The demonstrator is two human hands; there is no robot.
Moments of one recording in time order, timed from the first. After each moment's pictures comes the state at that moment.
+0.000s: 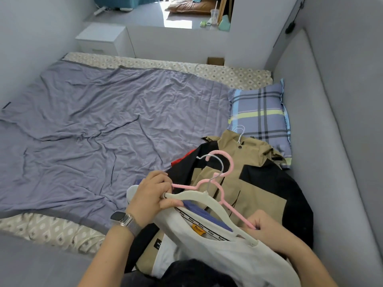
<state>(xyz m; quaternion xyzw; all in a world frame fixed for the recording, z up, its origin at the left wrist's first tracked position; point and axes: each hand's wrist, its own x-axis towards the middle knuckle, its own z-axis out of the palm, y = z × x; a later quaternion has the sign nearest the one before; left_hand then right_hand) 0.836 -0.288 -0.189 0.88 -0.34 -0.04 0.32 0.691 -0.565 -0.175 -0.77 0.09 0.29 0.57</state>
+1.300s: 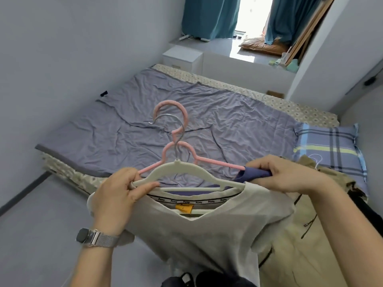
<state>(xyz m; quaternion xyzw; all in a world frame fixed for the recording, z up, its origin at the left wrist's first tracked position) 0.732 0.084 -0.074 0.92 -0.04 0.18 0.34 0.777 -0.254 -0.011 -0.83 -0.20 0.31 0.42</state>
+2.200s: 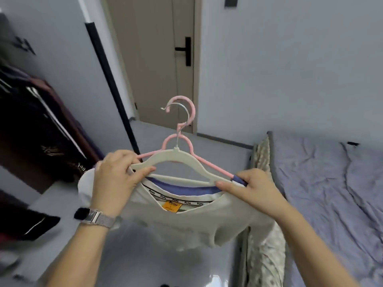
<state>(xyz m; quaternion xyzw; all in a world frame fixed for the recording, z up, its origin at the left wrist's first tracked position) 0.358 0.161 -0.024 0.73 0.57 0.38 0.05 0.652 0.105 -0.020 -0.62 -0.68 0.26 0.29</state>
